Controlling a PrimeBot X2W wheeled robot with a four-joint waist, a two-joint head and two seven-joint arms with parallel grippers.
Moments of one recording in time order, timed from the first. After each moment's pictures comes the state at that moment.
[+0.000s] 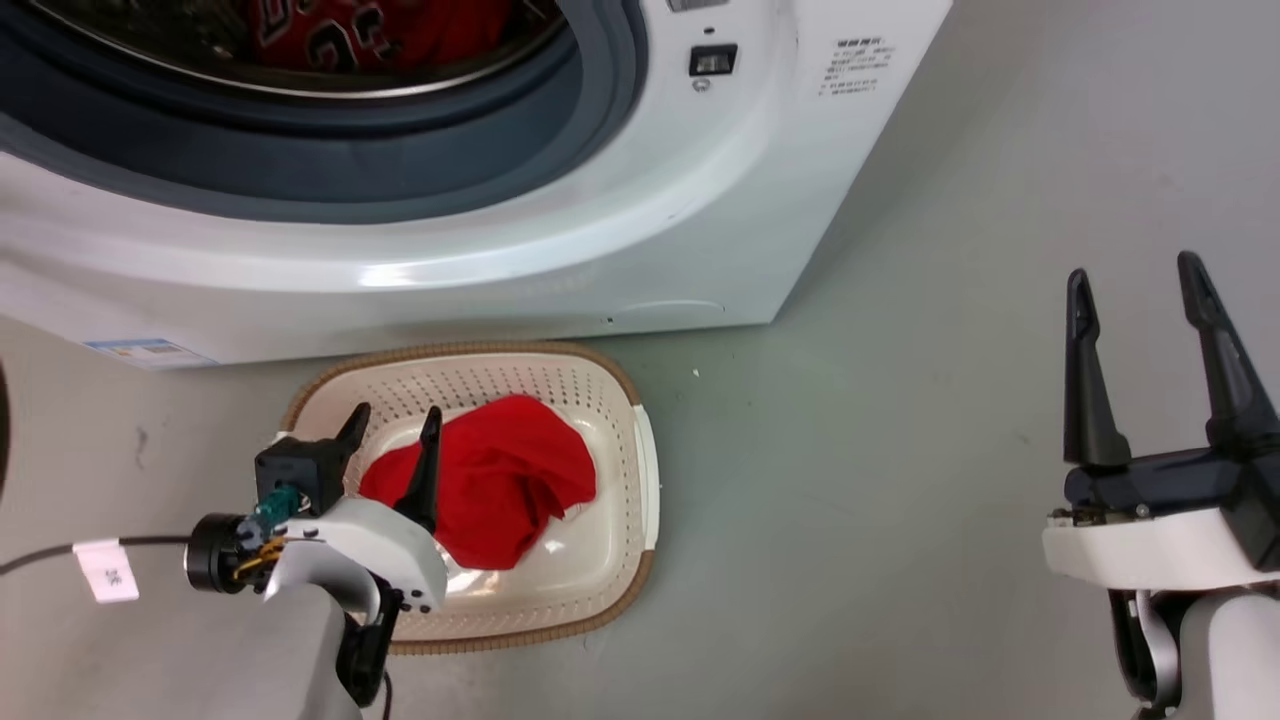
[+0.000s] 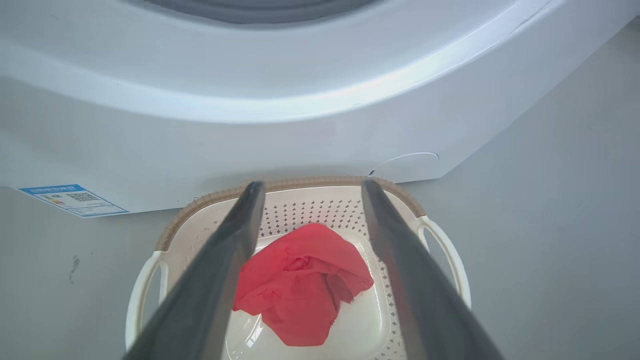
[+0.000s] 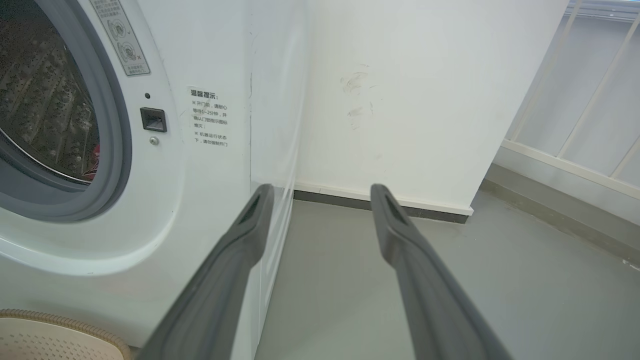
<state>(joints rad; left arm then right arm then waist) -0.42 0.23 -0.23 0.68 -0.34 -0.07 -0.26 -0.17 -0.05 -0.06 -0.13 -0.08 0.13 -0.26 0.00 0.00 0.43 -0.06</state>
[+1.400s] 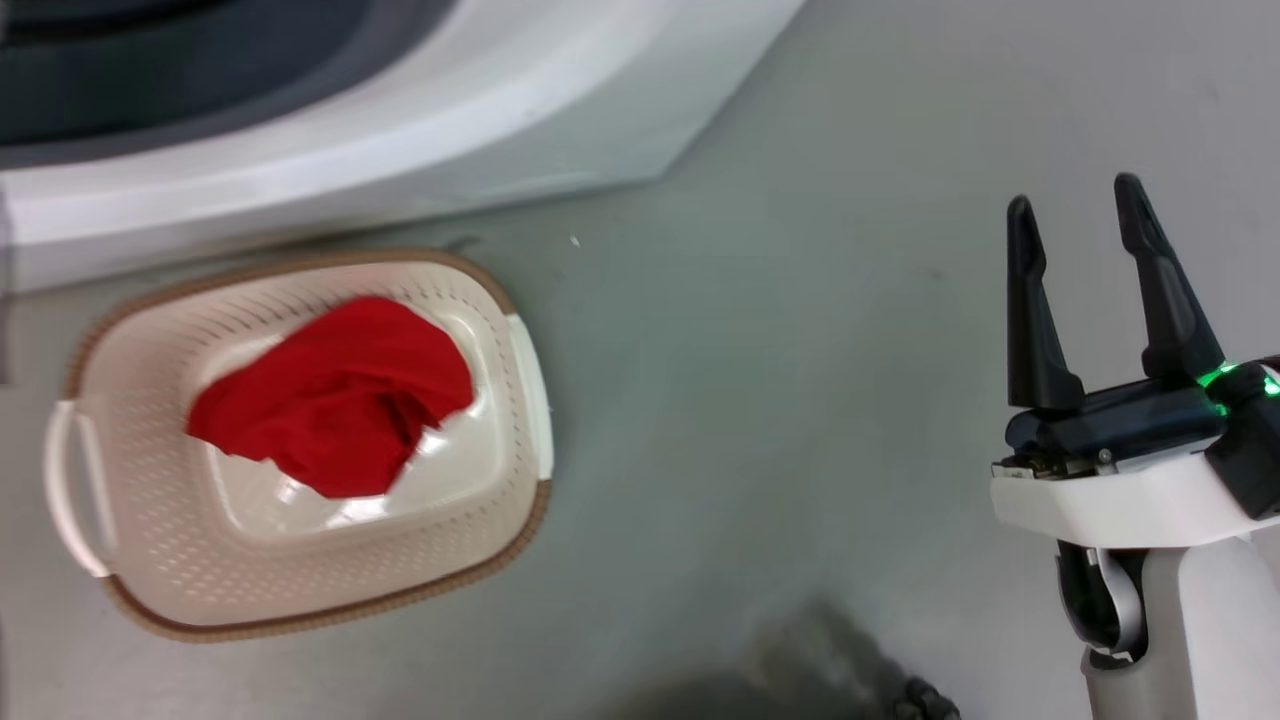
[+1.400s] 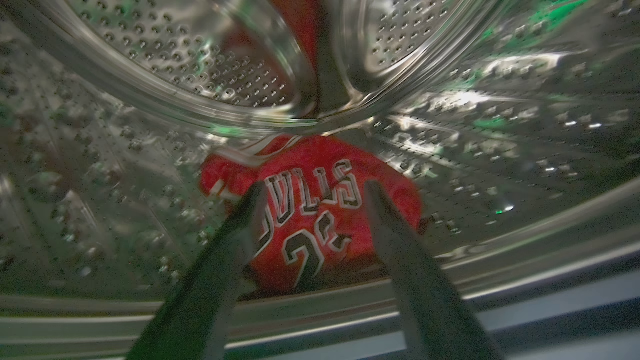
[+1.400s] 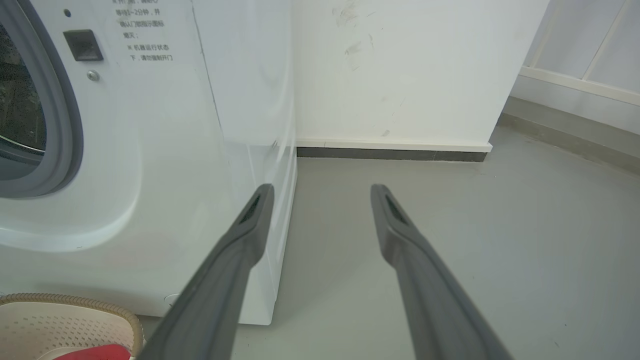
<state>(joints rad) -1.12 0.50 -0.03 0.50 -0.22 -0.12 0.30 -0.27 -0.05 0.05 -0.12 0.09 0.13 -0.26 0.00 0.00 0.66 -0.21</state>
